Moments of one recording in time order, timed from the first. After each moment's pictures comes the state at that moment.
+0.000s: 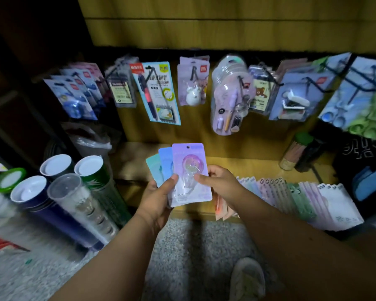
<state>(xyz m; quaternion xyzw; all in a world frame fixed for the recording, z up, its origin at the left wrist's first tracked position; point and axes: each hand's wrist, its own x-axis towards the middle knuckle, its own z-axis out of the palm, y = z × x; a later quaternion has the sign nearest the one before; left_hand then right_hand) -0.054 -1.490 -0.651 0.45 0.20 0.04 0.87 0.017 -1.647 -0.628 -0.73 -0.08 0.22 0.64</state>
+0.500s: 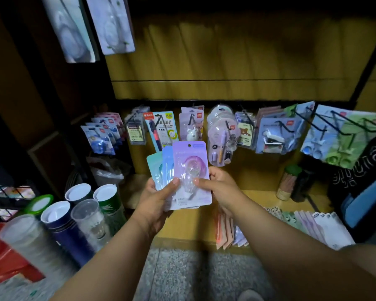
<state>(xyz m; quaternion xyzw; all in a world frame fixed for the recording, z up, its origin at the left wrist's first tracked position) -0.081 -1.496 -0.555 0.50 0.03 0.09 0.86 -0.013 -1.649 -0.540 -0.67 -0.12 0.17 0.72</state>
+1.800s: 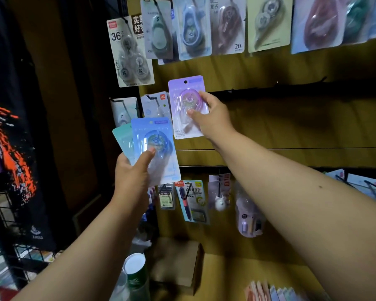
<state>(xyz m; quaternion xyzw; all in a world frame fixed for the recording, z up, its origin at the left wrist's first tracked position) -0.076 -1.419 -0.341 0.55 0.05 0.41 0.73 0.035 -1.546 -0.252 -0.67 -0.30 -0.18 0.65</state>
